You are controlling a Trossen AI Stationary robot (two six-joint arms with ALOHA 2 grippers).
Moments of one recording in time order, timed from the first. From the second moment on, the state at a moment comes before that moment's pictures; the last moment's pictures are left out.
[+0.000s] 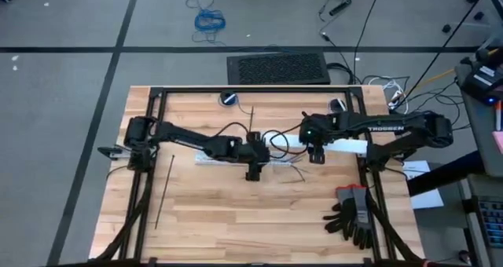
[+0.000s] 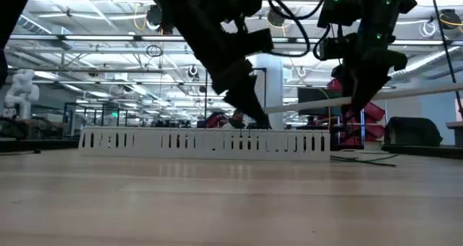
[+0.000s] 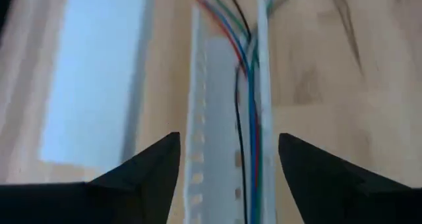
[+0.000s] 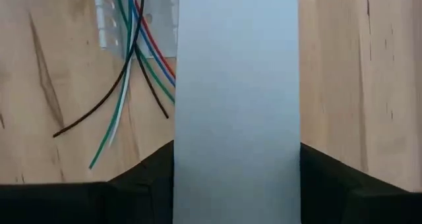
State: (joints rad) left arm -0.03 1.90 1.27 -0.28 -0.20 0.16; right arm -0.20 1.26 0.83 -0.86 0.10 -0.11
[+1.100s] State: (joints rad) left arm 0.03 1.93 1.05 -0.12 -0.16 0.12; right arm -0.26 1.23 0.86 -0.88 0.11 -0.09
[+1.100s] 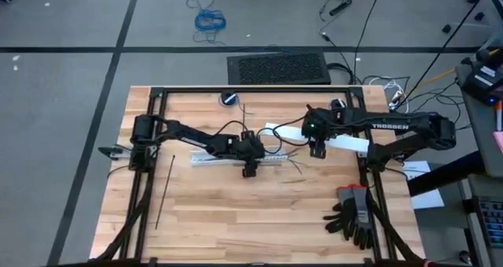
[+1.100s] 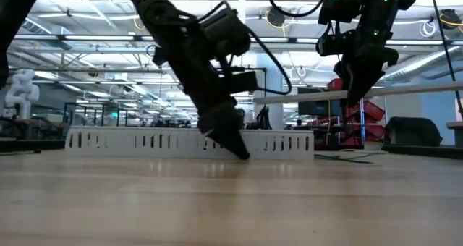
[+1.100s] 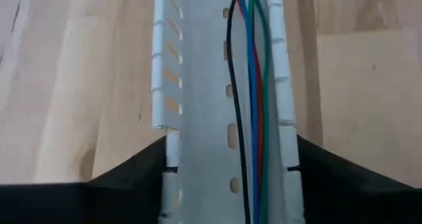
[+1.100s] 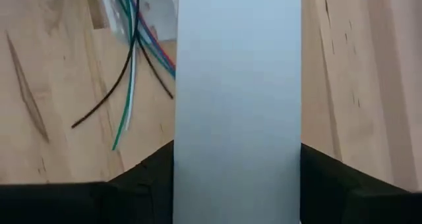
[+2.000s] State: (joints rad) left arm 0.06 1.65 0.78 -0.06 -0.16 0.14; right arm -0.26 1.29 0.86 -0.81 0.08 -0.25
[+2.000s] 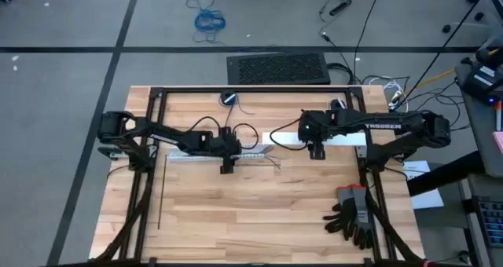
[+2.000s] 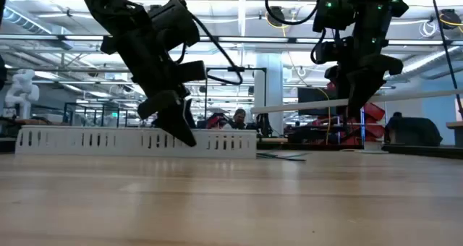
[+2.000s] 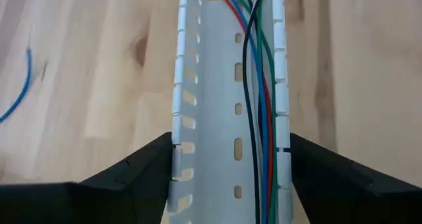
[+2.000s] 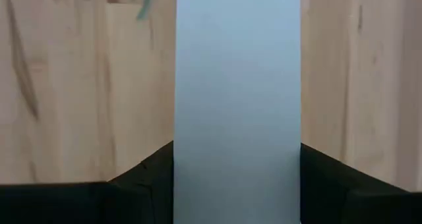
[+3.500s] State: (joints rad) left arm 0.09 1.65 0.79 -0.07 -0.16 0.14; right arm -0.24 1.50 0.86 -0.57 0.07 -0.34
